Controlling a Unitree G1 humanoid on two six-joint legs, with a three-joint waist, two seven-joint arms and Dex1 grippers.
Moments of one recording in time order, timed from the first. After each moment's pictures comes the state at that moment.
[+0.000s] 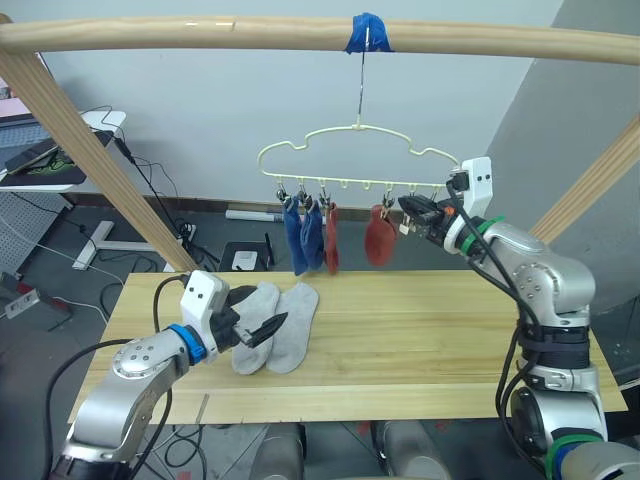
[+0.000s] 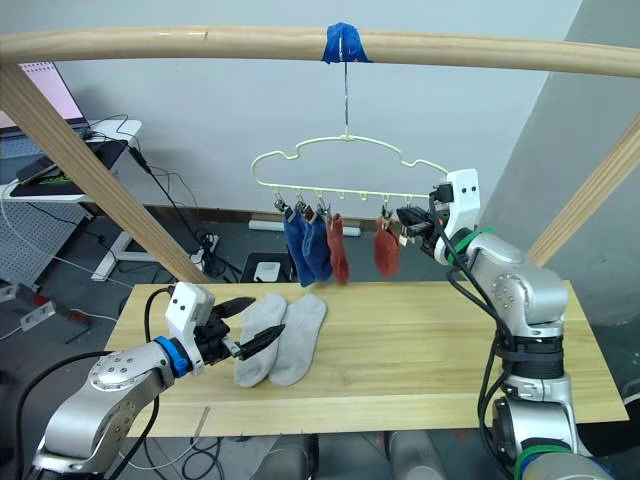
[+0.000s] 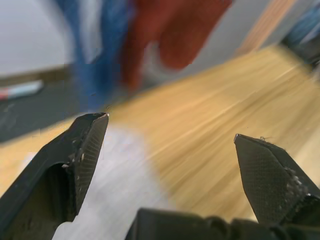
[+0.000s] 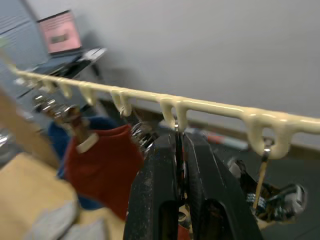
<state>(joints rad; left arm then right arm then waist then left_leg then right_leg) 0.06 0.66 0.04 -0.25 -0.40 0.40 -0.65 -0.63 -0.33 -0.15 -0.14 0.55 0.94 0.42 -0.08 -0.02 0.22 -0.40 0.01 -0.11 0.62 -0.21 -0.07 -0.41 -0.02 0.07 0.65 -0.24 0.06</state>
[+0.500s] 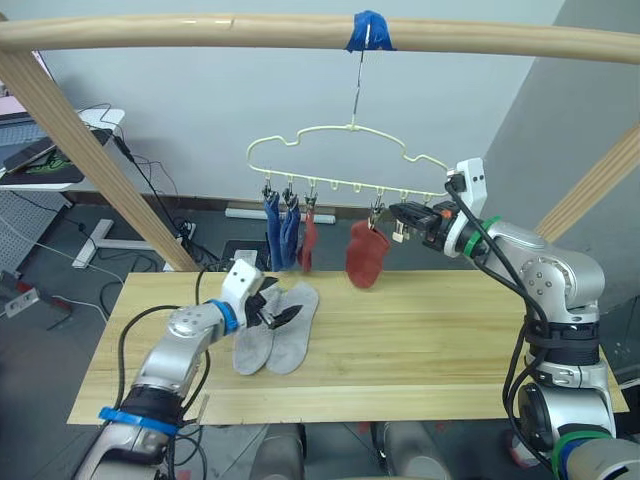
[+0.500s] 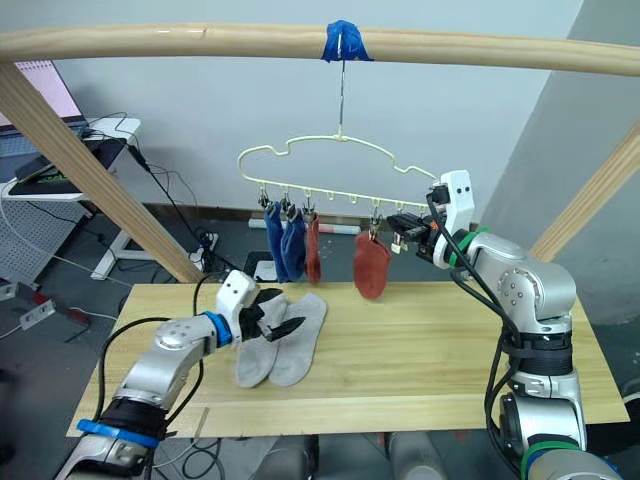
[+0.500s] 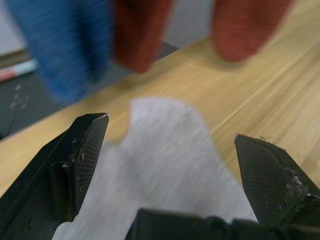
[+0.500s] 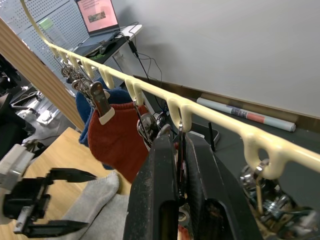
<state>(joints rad) -0.30 0.52 -0.14 0.29 -0.16 0.15 -0.78 -0.64 -0.36 -0.14 -0.15 0.61 1.01 0.45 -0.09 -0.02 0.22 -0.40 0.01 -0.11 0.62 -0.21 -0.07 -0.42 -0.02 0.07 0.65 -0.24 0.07</state>
